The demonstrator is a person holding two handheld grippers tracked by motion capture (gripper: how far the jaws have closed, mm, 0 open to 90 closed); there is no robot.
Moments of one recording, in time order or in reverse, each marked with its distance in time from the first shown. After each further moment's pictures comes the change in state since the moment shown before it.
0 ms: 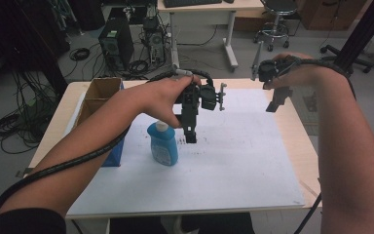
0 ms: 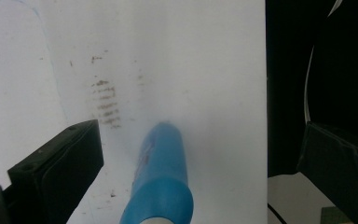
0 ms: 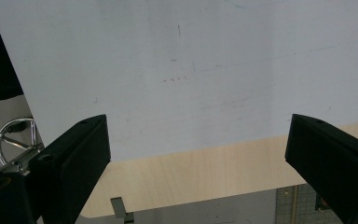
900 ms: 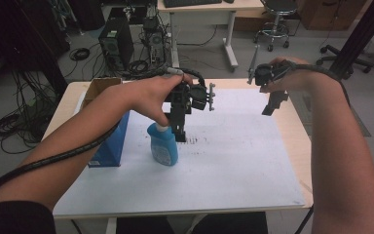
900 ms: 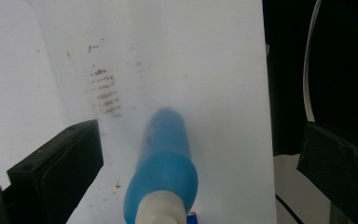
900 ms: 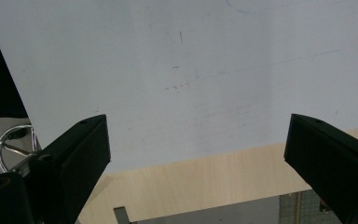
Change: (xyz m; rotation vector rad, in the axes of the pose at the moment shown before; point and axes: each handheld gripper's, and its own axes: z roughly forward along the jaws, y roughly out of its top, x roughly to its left) left arm 0.000 -0.023 -0.005 0.001 -0.006 0.063; right arm 0.005 0.007 0.010 -0.004 -0.005 0.020
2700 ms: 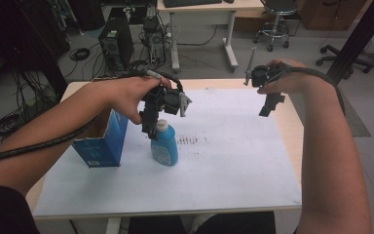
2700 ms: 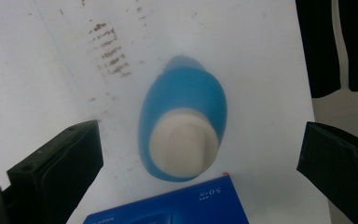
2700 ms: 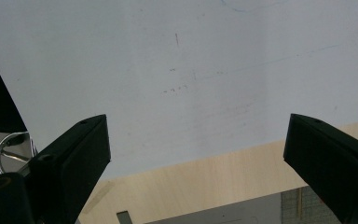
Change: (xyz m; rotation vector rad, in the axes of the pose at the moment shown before) left arm 0.005 -0.053 0.020 0.071 0.049 0.153; right arm 0.003 0.006 0.005 0.014 -0.021 0.041
